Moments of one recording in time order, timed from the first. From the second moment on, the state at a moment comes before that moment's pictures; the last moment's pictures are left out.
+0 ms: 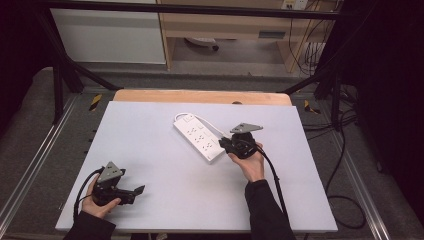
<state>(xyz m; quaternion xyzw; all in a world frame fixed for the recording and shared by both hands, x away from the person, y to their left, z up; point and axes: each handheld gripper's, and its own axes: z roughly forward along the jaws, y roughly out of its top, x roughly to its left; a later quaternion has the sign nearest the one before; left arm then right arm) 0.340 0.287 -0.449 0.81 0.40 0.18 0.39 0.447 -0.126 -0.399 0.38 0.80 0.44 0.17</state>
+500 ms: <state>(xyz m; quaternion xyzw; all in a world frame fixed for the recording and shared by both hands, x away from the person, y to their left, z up) 0.340 0.287 -0.448 0.81 0.40 0.18 0.39 0.465 -0.110 -0.395 0.38 0.79 0.44 0.16</state>
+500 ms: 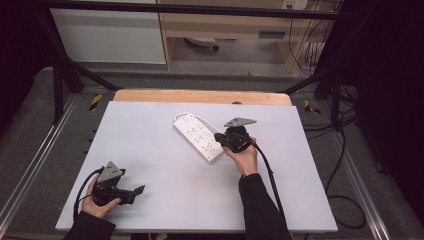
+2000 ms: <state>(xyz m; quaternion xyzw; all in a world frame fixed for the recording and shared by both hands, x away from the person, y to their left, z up) 0.340 0.288 -0.448 0.81 0.40 0.18 0.39 0.508 -0.076 -0.403 0.39 0.79 0.44 0.16</state>
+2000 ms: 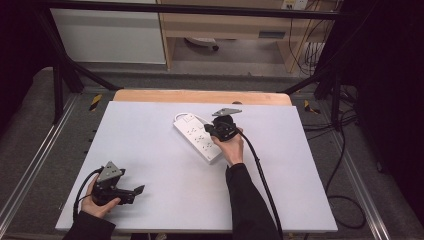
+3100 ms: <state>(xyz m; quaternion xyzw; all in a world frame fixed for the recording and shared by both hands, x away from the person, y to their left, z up) 0.340 0.289 -0.448 0.81 0.40 0.17 0.40 0.535 -0.049 -0.420 0.40 0.80 0.42 0.16</state>
